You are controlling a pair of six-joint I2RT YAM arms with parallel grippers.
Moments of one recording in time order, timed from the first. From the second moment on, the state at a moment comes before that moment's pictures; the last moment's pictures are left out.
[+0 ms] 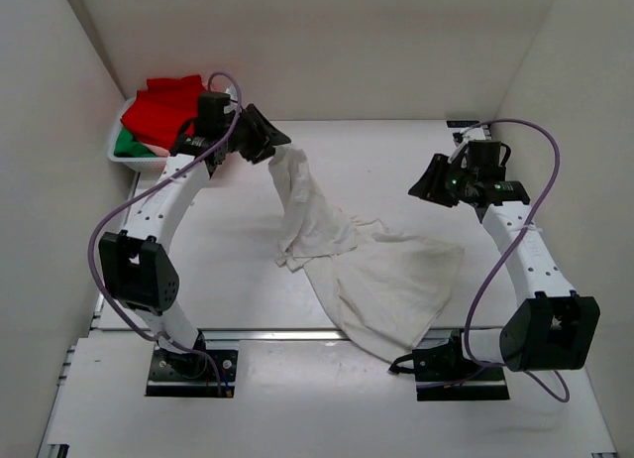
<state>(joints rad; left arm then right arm) -0.24 1.66 1.59 -0.42 0.43 -0.90 0.03 1.30 1.15 -0.56 -0.37 0.37</state>
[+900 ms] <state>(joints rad) -0.40 1.38 1.01 -0.67 0.08 -0.72 -0.08 1.29 1.00 -0.84 -0.06 0.40</state>
